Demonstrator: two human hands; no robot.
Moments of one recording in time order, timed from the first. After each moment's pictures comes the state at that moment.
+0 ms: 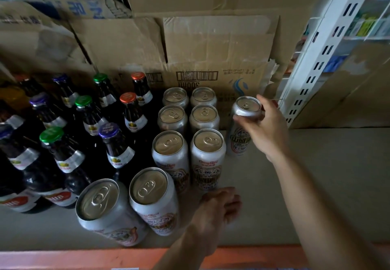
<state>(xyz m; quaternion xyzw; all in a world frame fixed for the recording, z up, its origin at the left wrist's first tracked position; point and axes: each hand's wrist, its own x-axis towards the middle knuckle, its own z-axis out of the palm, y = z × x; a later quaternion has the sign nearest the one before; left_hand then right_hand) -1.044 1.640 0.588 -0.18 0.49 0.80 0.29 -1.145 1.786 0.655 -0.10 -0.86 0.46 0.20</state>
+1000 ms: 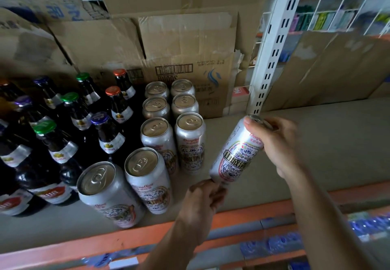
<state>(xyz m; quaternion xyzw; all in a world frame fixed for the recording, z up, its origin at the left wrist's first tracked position) -1.011 1.624 0.582 -0.13 0.50 0.80 0.29 -1.035 1.794 0.664 -0.16 -0.73 0.62 0.24</state>
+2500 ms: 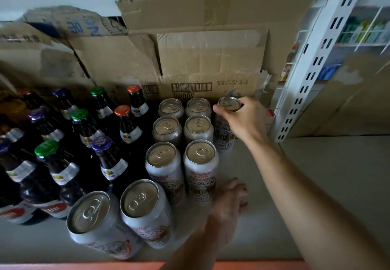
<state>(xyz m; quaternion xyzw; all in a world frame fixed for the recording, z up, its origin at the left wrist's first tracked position) -1.069 1.687 0.591 -0.12 0.51 0.80 0.28 -1.196 1.771 0.675 -0.10 -0.88 0.39 0.24</state>
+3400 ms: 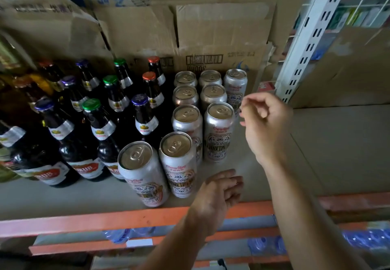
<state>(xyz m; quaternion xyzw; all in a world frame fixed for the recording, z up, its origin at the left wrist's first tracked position) -1.006 1.599 0.588 -0.12 0.45 0.81 0.35 -1.051 1.706 0.684 -0.05 -0.75 0.56 0.36</state>
